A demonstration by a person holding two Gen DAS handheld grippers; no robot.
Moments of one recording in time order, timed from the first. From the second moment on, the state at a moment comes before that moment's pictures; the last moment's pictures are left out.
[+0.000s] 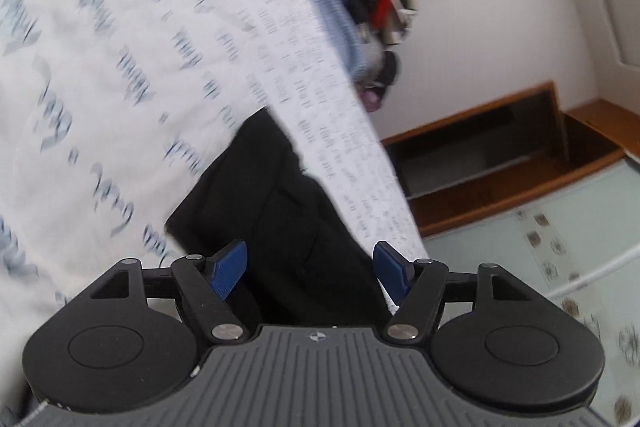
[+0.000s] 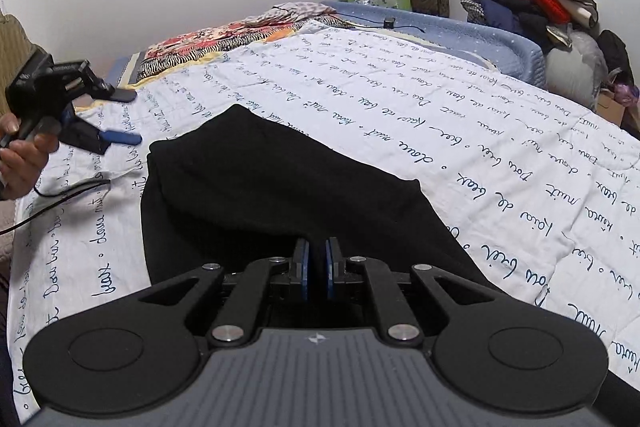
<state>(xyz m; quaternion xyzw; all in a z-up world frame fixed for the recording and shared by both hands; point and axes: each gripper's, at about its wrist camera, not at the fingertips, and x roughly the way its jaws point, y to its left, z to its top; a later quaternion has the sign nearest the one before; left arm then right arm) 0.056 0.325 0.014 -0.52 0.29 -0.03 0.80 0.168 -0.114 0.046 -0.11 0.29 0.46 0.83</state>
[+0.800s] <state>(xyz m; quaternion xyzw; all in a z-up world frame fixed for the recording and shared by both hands) 0.091 0.318 0.036 -0.41 0.39 0.01 0.82 0.119 -0.115 0.066 -0.16 0.28 0.49 0.81</state>
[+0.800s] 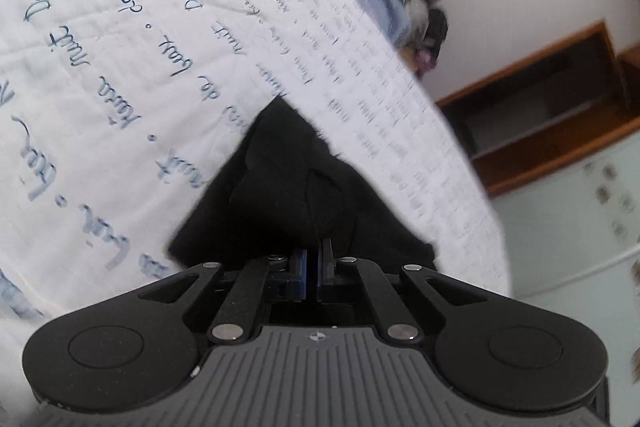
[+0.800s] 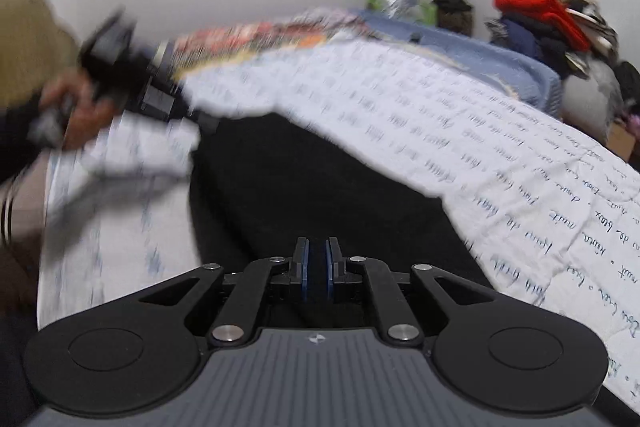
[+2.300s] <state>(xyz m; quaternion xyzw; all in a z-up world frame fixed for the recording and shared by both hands) 0.099 0.316 -0.001 -0.45 0.42 0.01 0.79 0.165 -0.374 -0.053 0.52 0.37 0.10 0.76</state>
